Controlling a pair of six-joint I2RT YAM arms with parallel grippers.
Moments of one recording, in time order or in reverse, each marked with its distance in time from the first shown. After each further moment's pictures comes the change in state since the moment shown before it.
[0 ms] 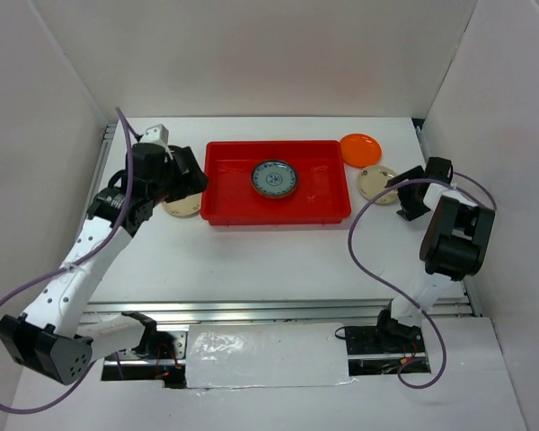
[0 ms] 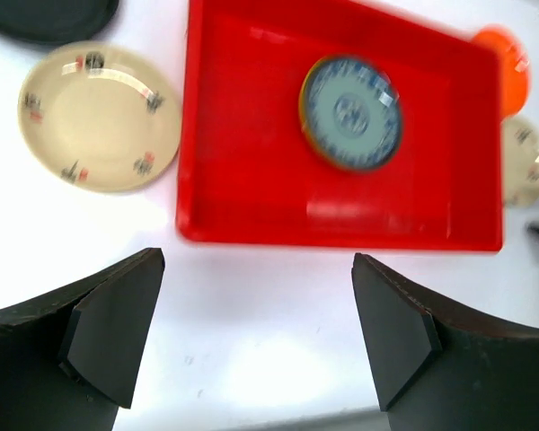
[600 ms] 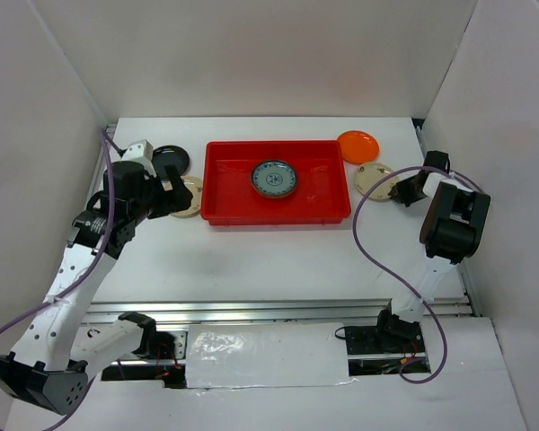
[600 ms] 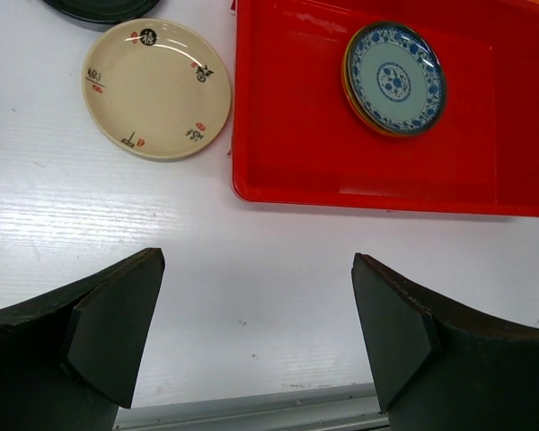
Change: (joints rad) left arm 0.066 -0.197 -0.128 -0.093 0.042 0.115; right arm 0.003 0.233 0.223 -0.069 -0.008 0.056
